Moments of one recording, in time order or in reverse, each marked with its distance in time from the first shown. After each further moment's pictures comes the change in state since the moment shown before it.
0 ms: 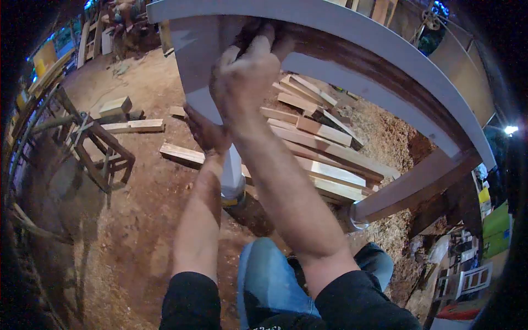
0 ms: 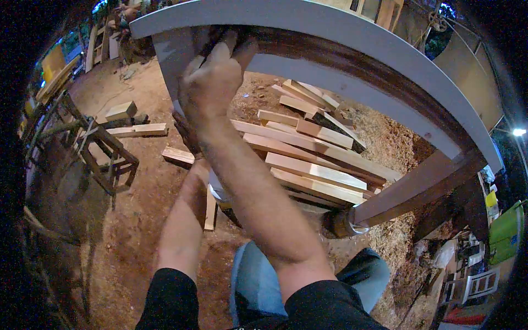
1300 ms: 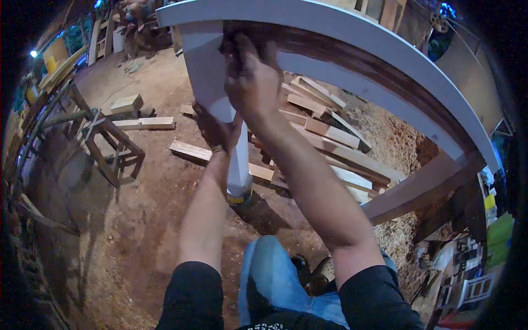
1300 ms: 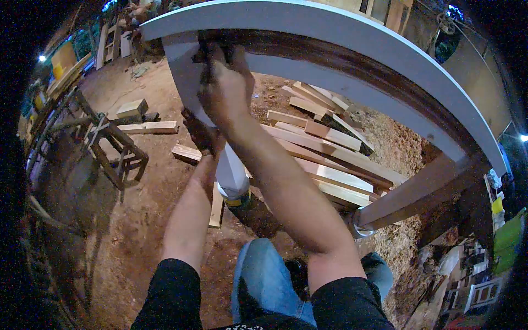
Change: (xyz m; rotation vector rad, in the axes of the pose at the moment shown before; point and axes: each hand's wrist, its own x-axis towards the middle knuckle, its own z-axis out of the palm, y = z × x) left_hand 0.006 -0.008 0.005 0.034 0.041 0.137; right_hand -0.006 0.021 -0.018 0.111 -0.152 -0.198
